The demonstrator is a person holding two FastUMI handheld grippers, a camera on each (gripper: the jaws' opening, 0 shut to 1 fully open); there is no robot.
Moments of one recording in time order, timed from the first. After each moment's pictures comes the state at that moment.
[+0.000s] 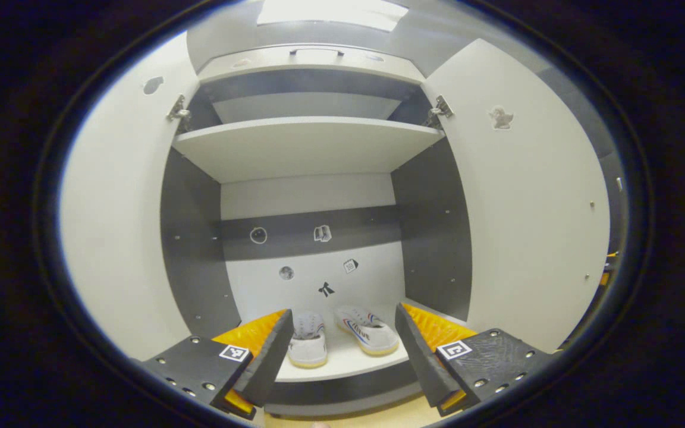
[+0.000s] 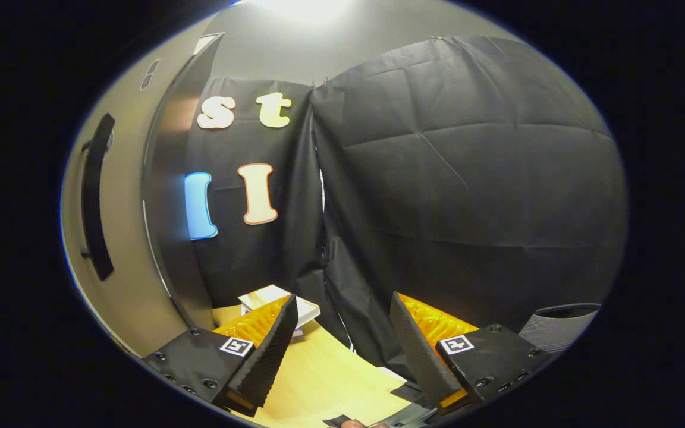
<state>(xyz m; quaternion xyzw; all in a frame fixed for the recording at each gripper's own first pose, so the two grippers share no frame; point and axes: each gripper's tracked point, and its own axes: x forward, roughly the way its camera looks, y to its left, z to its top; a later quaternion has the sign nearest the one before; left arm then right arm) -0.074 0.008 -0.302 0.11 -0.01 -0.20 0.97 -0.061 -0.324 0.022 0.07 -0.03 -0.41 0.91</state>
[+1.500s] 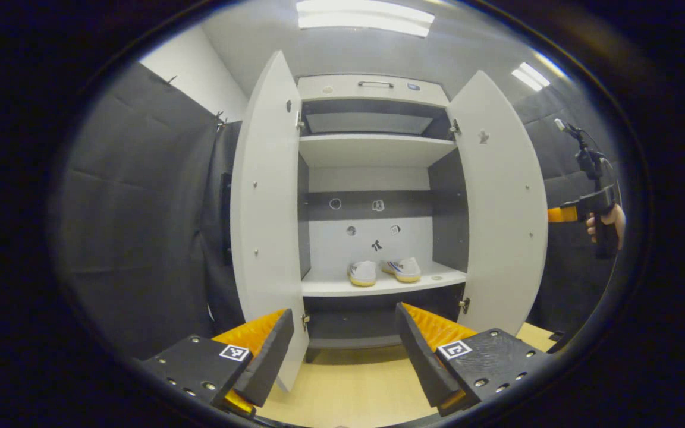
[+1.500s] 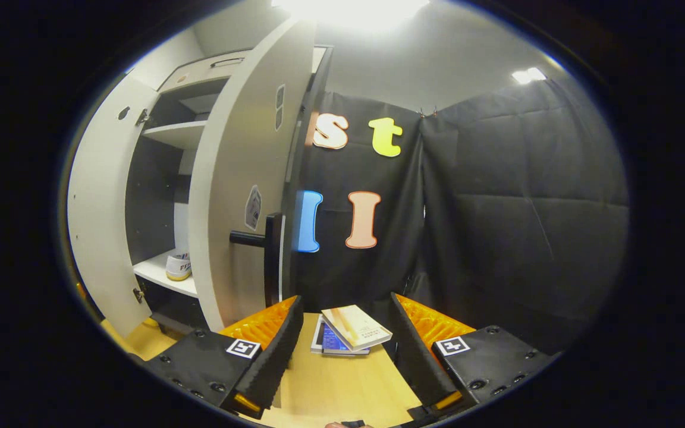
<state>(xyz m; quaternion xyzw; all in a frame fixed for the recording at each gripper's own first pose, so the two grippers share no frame) -0.291 0.162 -0.354 0.07 0.01 -0.09 0.99 -0.027 -0.193 0.119 -0.06 -0.04 -0.22 0.97</state>
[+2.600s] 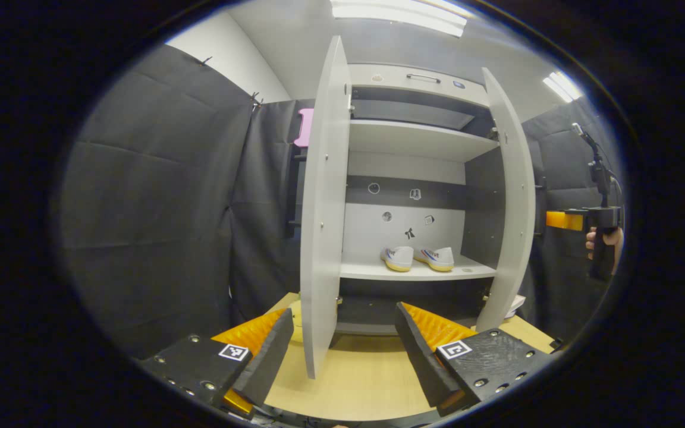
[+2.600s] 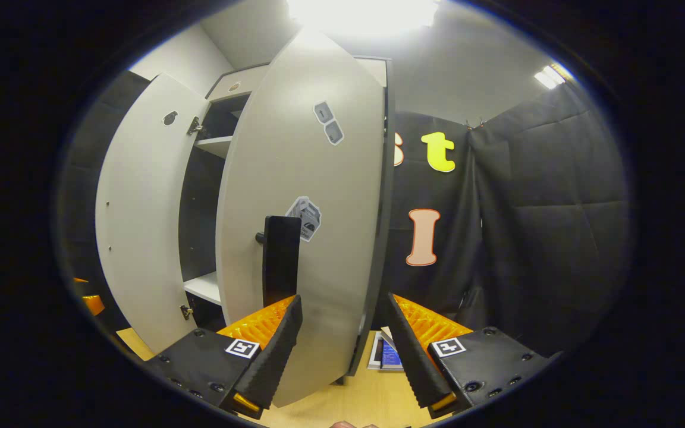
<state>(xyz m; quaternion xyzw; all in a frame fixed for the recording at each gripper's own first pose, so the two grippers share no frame) -0.307 0.242 -0.369 0.04 0.04 -0.01 1.00 0.042 -0.065 0.123 -0.06 -0.08 -0.08 0.99</state>
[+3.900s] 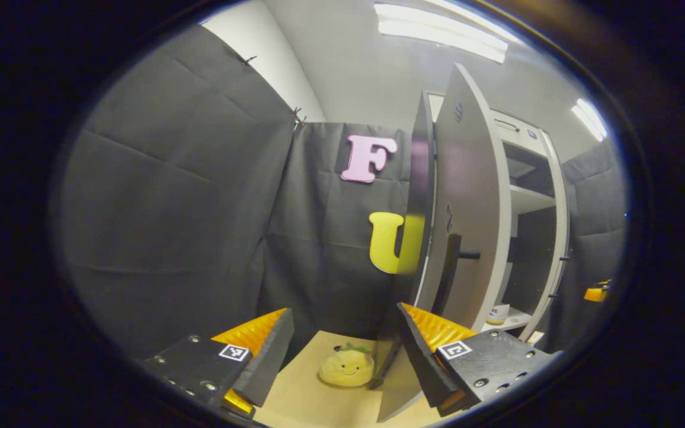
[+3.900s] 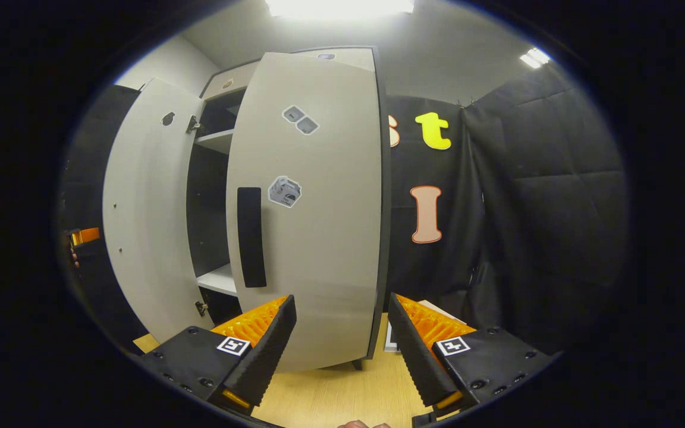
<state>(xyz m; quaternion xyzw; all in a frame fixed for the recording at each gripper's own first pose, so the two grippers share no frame) -0.199 0.423 -0.250 -0.01 -0.03 0.02 1.00 0.020 -0.065 0.087 -0.02 -0.05 -0.09 0.99</state>
